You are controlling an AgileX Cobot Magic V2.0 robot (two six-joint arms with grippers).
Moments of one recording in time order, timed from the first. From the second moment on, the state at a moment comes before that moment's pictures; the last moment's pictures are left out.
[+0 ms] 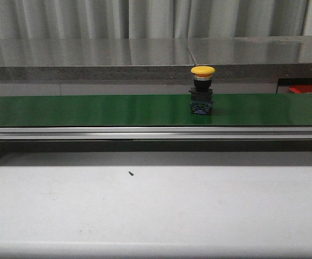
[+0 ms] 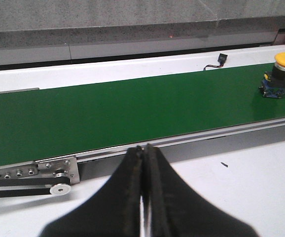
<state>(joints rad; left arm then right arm) -0.04 0.62 -0.53 -0.70 0.47 0.67 -0.56 2.17 -2.22 0.38 1.07 -0.34</state>
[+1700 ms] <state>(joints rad) -0.04 0.62 -0.53 -0.70 0.47 0.67 -0.03 1.75 -1.34 0.50 0.75 -0.69</state>
